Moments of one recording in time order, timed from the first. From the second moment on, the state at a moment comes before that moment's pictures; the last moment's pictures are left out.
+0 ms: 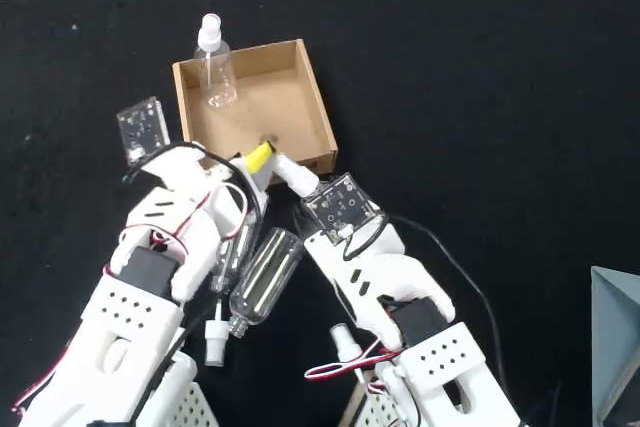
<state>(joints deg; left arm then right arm) 15.6 -58.5 62.8 31.8 36.8 -26.1 -76.4 90.5 23.7 15.3</state>
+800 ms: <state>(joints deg) 19.4 -58.9 62.7 31.6 26.0 -25.9 -76.4 90.6 23.8 15.4</state>
